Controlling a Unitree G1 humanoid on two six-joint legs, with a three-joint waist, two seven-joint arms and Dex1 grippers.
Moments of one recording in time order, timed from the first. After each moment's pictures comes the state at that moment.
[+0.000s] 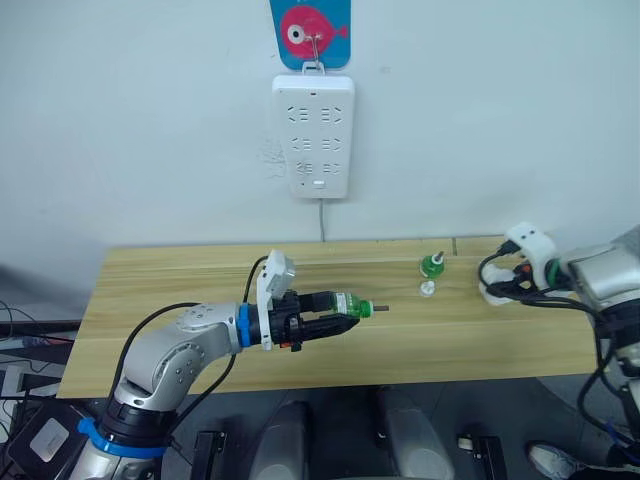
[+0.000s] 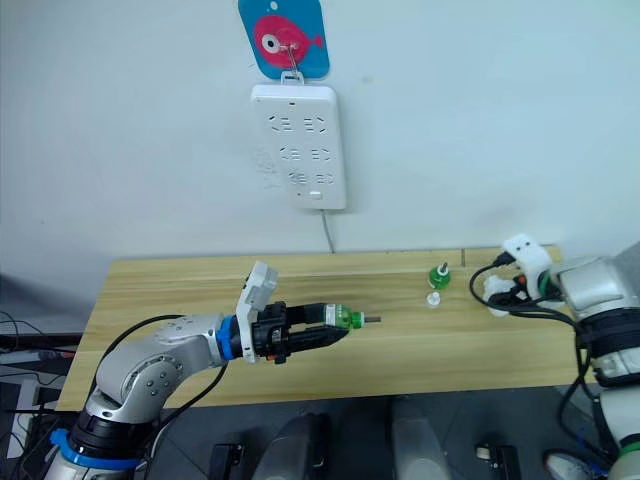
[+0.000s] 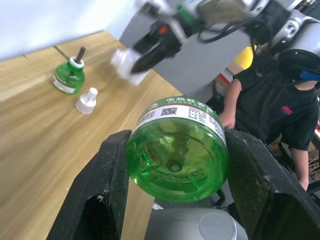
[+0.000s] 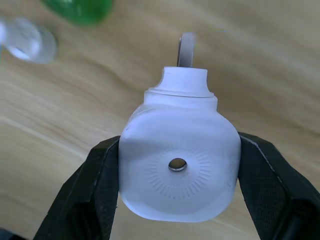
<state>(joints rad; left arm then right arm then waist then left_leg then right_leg) -0.26 0.57 -0.09 -0.31 -0.82 0.78 -0.90 -0.62 -0.96 0.14 0.22 0.13 1.01 0.95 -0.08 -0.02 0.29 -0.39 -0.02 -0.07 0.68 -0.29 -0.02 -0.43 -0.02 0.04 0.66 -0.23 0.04</state>
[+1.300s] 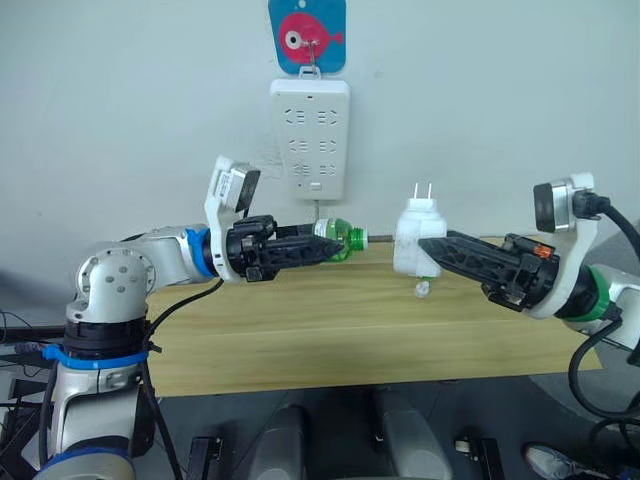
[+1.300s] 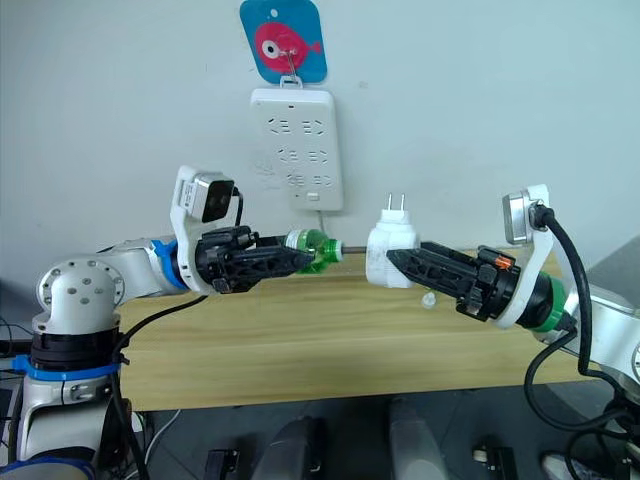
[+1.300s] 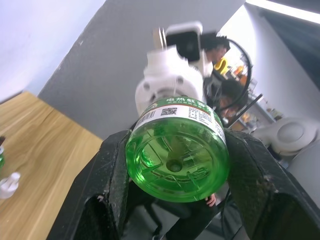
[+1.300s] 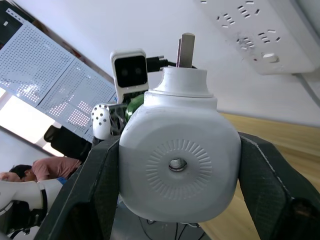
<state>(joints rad) -0.65 0.63 0.16 -0.12 -1.27 1.20 -0.93 -0.25 -0.85 -0.30 -0.51 1.95 0.96 0.13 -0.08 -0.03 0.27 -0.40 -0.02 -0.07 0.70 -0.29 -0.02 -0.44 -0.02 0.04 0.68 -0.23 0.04</state>
